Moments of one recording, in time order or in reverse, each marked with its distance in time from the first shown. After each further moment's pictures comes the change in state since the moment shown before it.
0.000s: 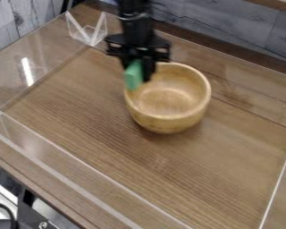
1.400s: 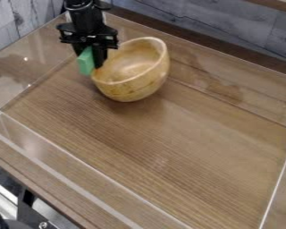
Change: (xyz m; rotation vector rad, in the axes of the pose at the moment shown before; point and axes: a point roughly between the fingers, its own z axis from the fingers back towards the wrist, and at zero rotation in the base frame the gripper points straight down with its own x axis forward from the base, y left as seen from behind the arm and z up) arm 0.023 0.054 -0.010 0.014 -0.011 -0.008
